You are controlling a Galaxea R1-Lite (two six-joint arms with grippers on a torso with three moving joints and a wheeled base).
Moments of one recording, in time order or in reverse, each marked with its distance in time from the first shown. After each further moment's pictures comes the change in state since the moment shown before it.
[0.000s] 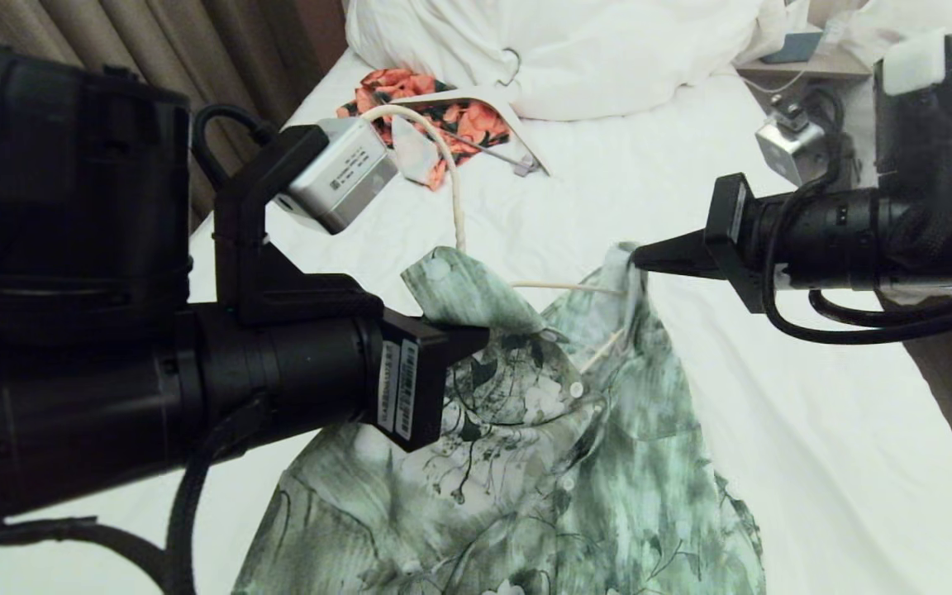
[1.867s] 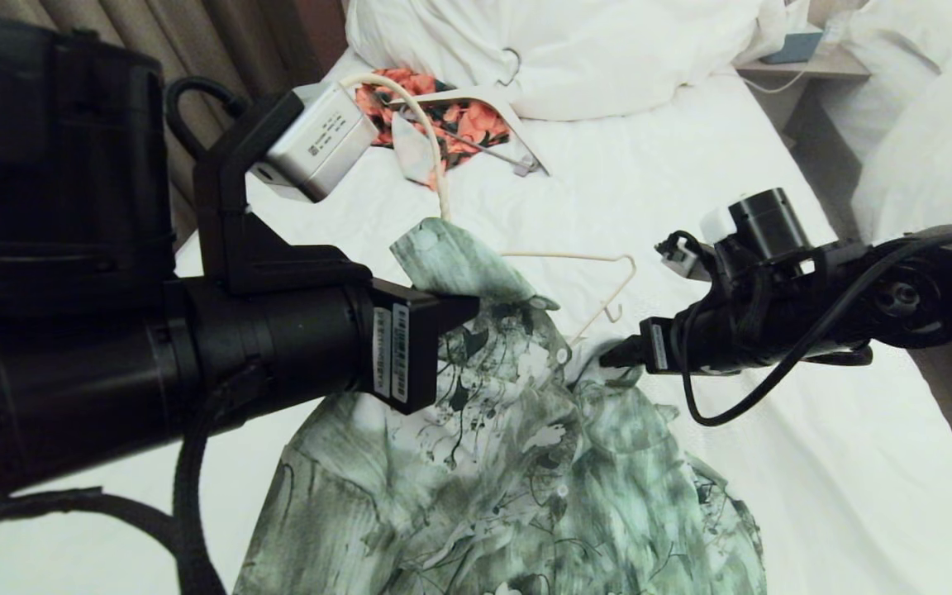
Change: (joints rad) left arm 0.024 -0.001 -0.007 -0.050 0.021 0.001; right arm -0.018 0.249 -0.004 0.142 -0.230 -0.393
